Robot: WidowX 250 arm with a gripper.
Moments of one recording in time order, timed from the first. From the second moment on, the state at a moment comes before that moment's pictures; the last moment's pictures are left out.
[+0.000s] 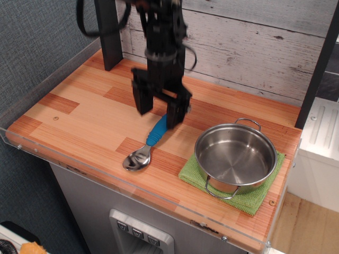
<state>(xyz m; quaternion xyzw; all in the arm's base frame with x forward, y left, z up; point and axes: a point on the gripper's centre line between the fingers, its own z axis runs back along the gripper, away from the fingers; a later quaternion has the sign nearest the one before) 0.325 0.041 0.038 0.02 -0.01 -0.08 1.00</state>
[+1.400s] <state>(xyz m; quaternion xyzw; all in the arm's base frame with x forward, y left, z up) 0.214 0.112 0.121 0.03 0.04 0.03 1.00</state>
